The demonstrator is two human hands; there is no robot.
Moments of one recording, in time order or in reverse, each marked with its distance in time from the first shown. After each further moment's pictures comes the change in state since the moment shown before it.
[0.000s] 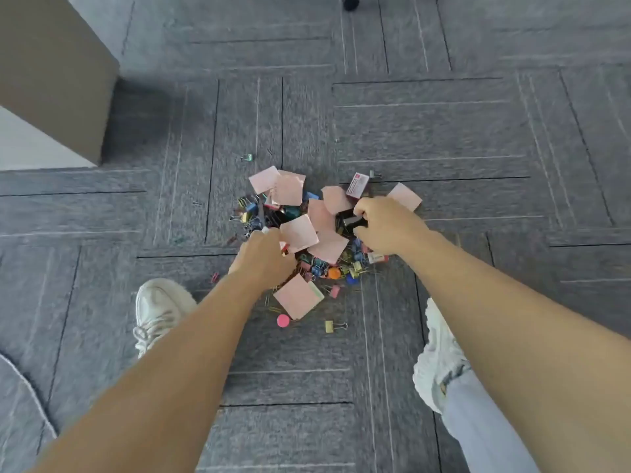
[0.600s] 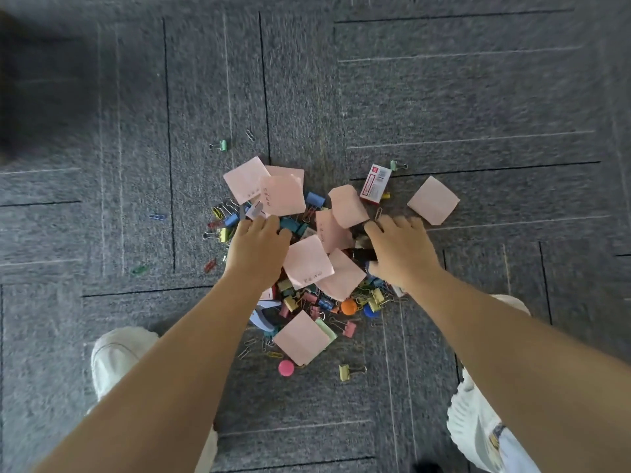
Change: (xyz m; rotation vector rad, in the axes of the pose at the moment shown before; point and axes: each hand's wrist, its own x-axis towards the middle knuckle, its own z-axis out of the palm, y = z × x) left_hand 0.157 -0.034 0.033 0.760 0.045 0.336; right_hand 0.105 0.047 0.087 -0.501 -0.066 -0.006
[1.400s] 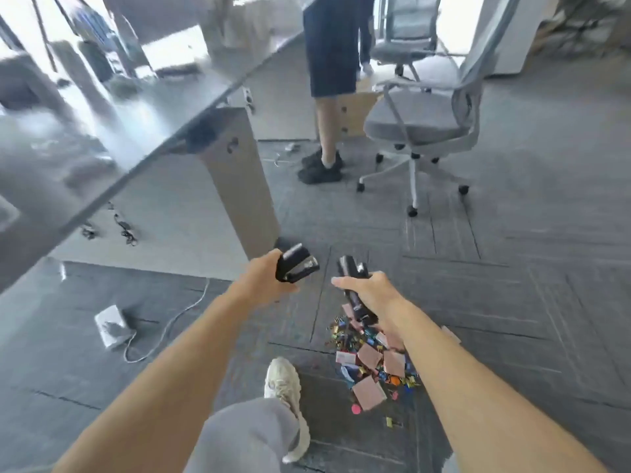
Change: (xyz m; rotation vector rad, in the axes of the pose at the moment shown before) left_hand -0.461 -0.108 -0.336 -0.772 0.421 -0.444; right_hand -0.329 -0.160 -0.359 1.564 0.019 0.011
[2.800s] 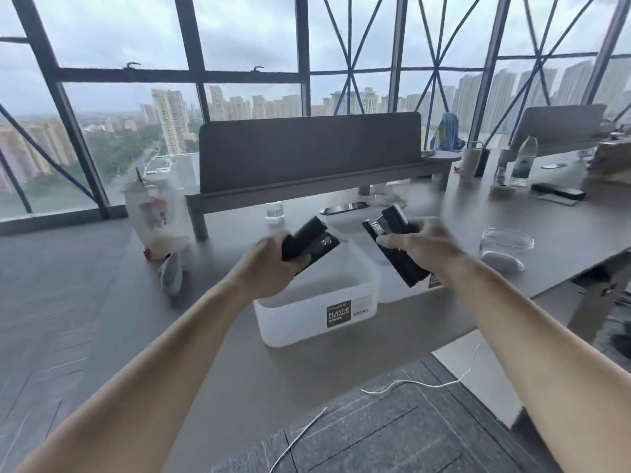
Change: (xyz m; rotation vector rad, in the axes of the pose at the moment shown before) left_hand -0.391 -0.297 -0.354 -0.042 0.852 -0.538; right_hand -0.228 -0.277 0.508 -0.449 -0.647 -0.863
